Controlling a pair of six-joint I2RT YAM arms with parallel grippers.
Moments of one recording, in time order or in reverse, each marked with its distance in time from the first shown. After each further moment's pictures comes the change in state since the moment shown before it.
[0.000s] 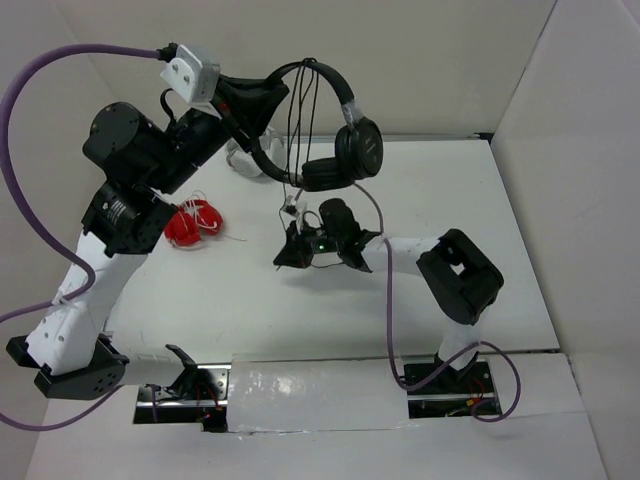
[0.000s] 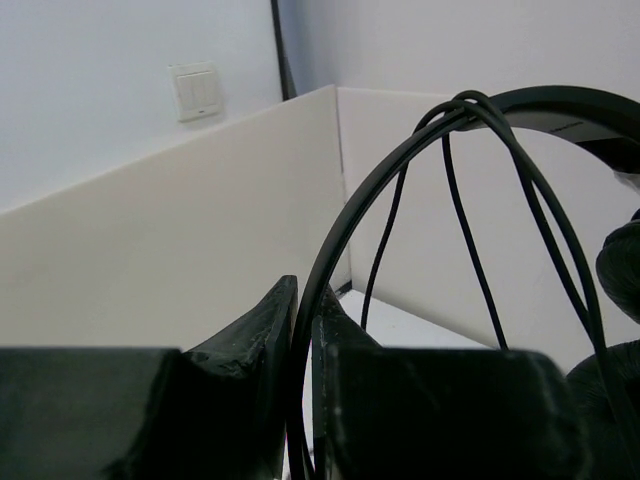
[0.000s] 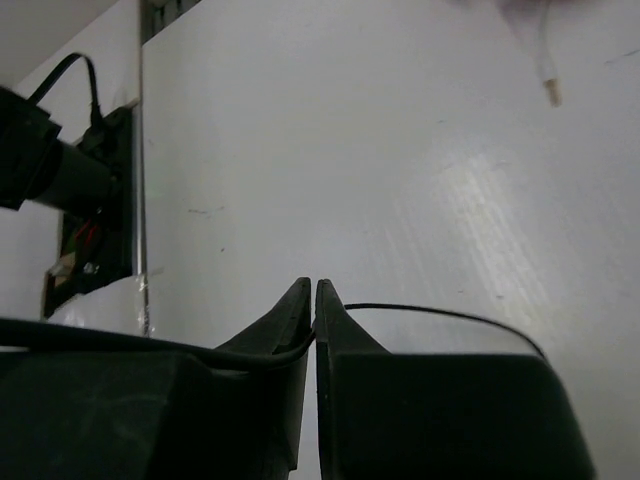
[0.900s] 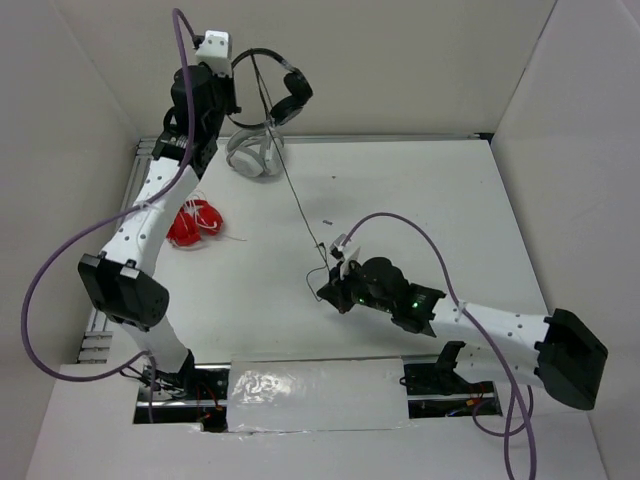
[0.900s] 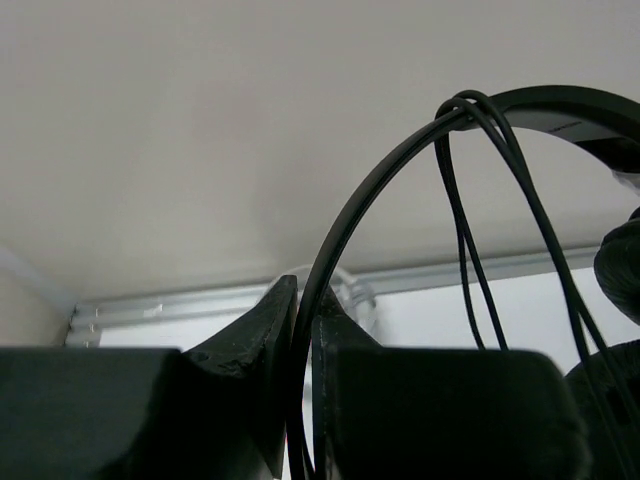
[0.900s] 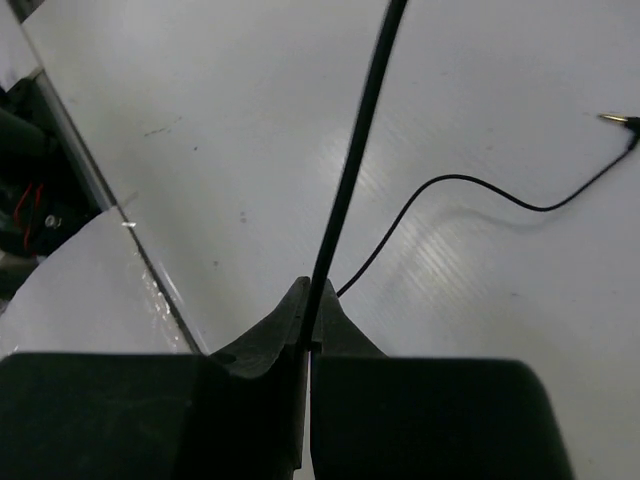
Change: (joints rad) left arm 0.344 0.379 -0.044 0.077 -0.418 0.060; right arm 0.253 -0.694 -0.502 -0.215 0.575 0.090
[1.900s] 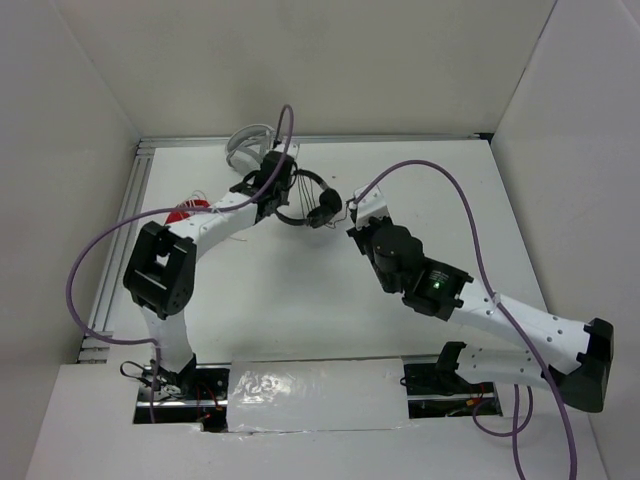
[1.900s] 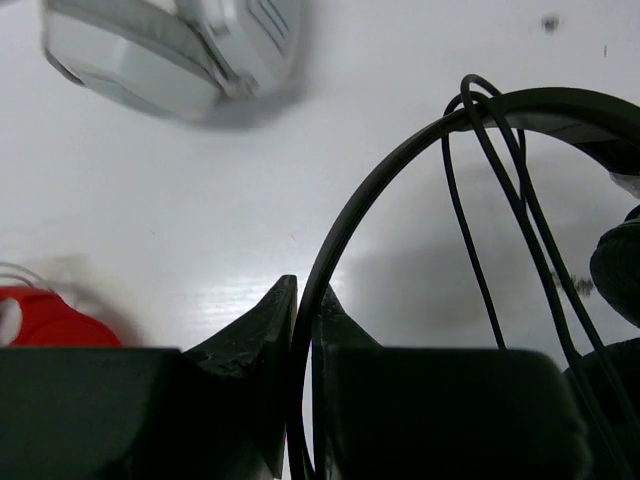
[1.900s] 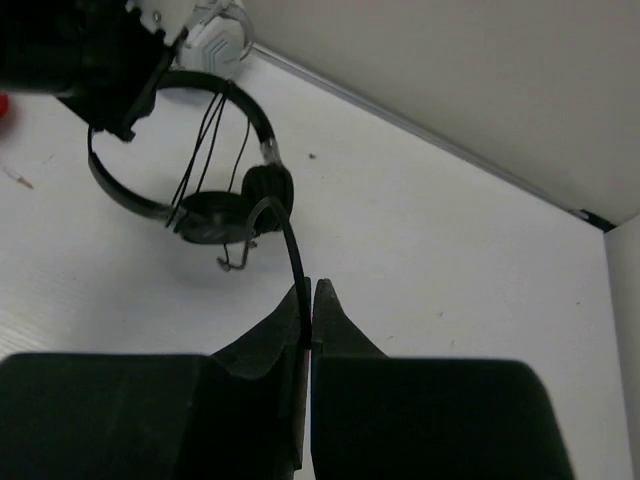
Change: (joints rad) left arm -0.166 0.176 -0.440 -0.040 -0.157 -0.158; right arm 0.050 -0.106 0.402 -0.307 0.851 -0.417
